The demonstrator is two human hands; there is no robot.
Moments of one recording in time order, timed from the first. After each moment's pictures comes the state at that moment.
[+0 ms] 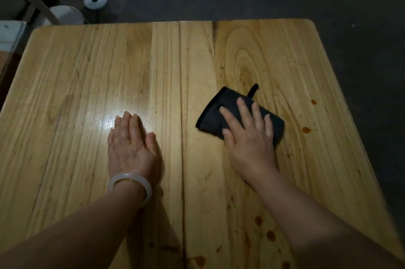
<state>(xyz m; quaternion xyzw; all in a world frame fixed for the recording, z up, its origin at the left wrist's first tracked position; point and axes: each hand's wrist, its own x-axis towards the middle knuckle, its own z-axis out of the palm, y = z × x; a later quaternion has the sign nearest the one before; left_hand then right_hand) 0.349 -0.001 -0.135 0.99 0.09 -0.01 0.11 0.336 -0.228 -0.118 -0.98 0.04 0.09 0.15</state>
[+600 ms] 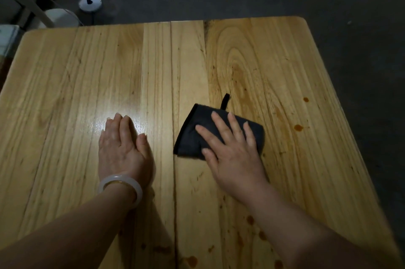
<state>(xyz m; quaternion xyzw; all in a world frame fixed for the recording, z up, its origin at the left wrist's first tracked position) 0.348 0.001 -0.139 0.99 0.08 -0.01 0.11 0.308 -0.221 -0.124 -0.99 -0.06 0.10 0.13</state>
